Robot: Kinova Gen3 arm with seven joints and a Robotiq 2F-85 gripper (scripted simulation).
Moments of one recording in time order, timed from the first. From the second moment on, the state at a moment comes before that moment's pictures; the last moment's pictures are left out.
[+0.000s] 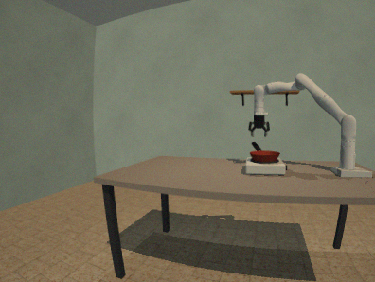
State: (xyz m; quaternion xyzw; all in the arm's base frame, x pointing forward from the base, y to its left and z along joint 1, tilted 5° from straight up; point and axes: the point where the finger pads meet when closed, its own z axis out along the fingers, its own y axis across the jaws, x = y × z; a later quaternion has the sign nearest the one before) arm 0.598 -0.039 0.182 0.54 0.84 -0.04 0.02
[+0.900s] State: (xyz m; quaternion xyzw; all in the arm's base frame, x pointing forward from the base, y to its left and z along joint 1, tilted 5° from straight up) arm 0.594 -0.046 0.087 0.53 0.84 -0.04 0.02
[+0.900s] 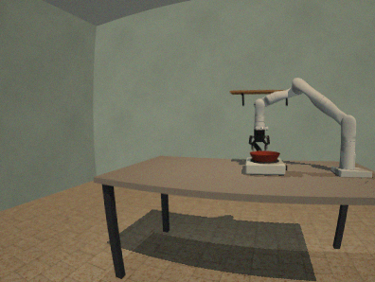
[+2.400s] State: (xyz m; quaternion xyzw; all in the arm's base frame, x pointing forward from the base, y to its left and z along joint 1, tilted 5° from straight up) arm 0.594 -0.046 0.088 0.53 0.84 -0.04 0.02
